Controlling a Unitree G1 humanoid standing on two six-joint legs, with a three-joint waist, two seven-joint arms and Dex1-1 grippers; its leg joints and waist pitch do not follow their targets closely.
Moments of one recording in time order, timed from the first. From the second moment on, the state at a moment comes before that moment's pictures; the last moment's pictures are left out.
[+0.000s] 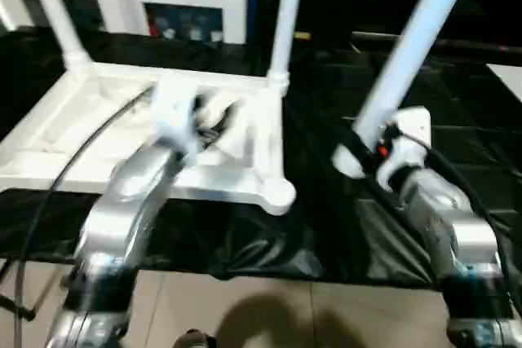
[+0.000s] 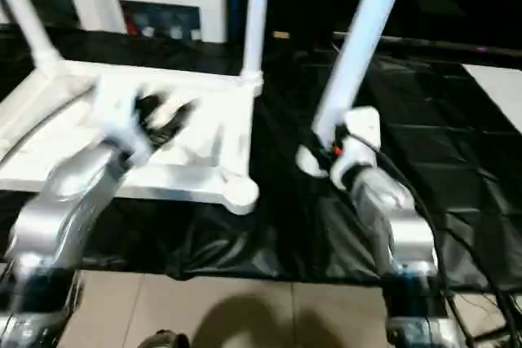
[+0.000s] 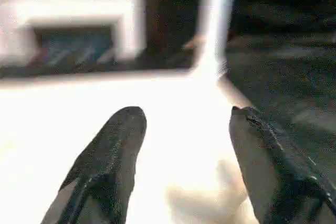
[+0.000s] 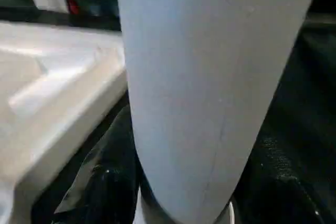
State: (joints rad) left arm -0.22 0.24 0.09 -0.18 -0.18 0.47 -0.16; right arm -0.21 -0.22 -0.07 -0.04 0.26 0.44 0.25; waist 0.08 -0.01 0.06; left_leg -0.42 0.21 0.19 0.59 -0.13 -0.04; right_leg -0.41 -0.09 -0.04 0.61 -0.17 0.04
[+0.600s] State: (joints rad) left arm 0.19 0.16 0.04 -0.48 -0.04 0.34 -0.06; right arm 0.09 -0.19 0.03 -0.23 0.19 0.33 0.23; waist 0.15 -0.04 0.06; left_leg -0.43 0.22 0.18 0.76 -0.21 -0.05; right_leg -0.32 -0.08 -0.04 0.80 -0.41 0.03
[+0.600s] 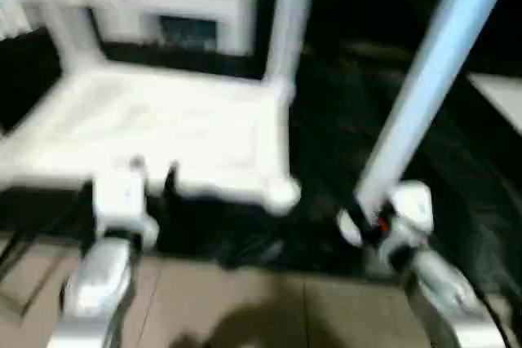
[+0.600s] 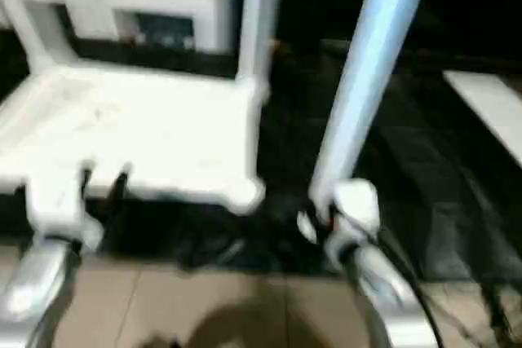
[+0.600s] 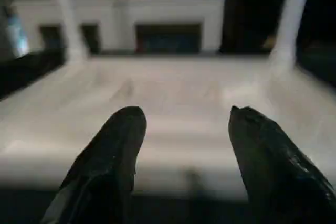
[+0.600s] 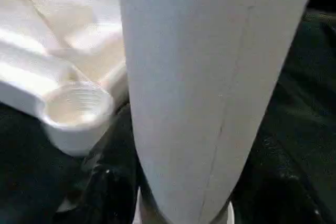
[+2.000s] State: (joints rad) left arm -0.08 0.46 -0.21 -0.21 -0.21 0.35 -0.78; right arm -0.11 -0.25 0.05 -0.09 0.24 0.34 0.46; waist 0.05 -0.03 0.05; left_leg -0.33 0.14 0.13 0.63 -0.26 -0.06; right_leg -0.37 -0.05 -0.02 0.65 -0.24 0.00
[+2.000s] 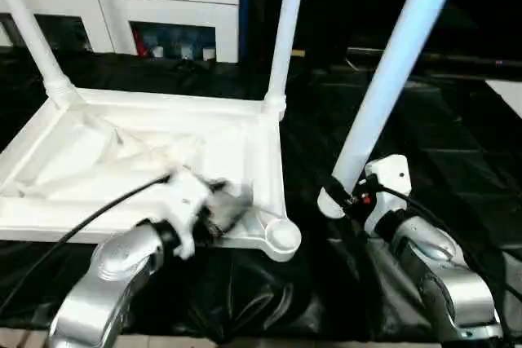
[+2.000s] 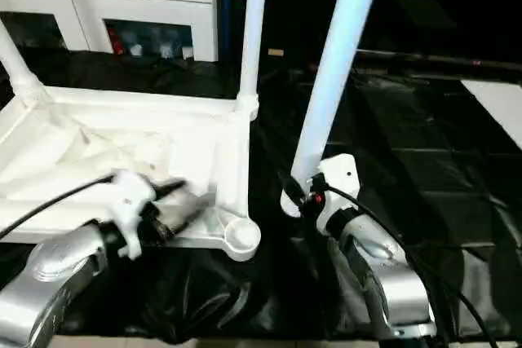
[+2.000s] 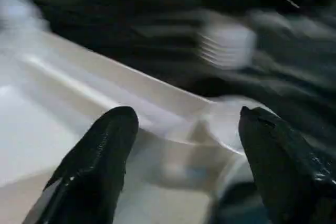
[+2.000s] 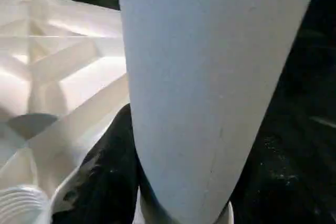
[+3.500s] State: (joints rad) left arm -0.39 0.64 -0.36 0.22 -0.13 0.25 -1.28; right arm -0.11 -0.26 0.06 -0.07 0.28 0.34 0.52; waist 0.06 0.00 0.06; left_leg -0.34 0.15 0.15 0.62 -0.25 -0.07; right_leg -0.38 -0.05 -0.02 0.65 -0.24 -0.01
